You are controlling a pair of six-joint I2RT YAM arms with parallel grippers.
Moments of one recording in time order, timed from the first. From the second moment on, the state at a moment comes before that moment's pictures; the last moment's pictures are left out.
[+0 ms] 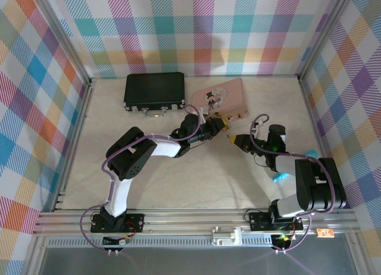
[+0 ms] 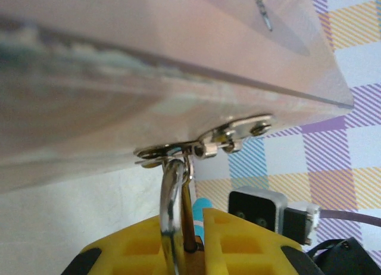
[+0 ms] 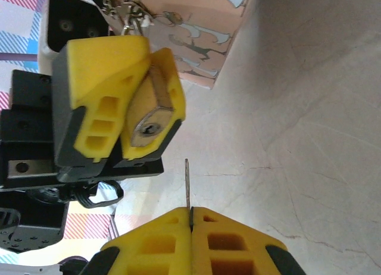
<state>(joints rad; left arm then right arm) -0.75 2.06 1.11 0.79 0.31 -1.27 0.06 1.45 0.42 0.54 -0.94 0.76</state>
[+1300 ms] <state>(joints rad) -0.77 2.06 1.10 0.82 0.31 -1.23 0.06 1.52 0.46 0.66 -0.95 0.90</state>
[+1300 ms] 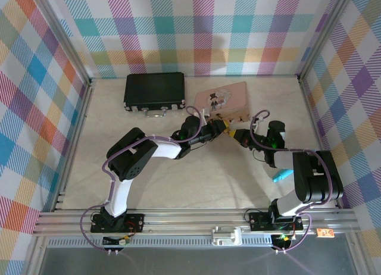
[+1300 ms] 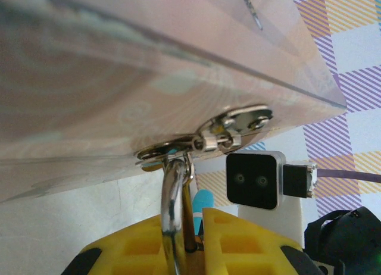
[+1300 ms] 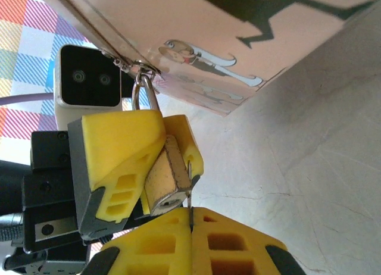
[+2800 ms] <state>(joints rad) -0.80 2.02 1.09 0.83 0.20 -1.21 0.01 1.32 0.53 0.24 -0.96 0.81</state>
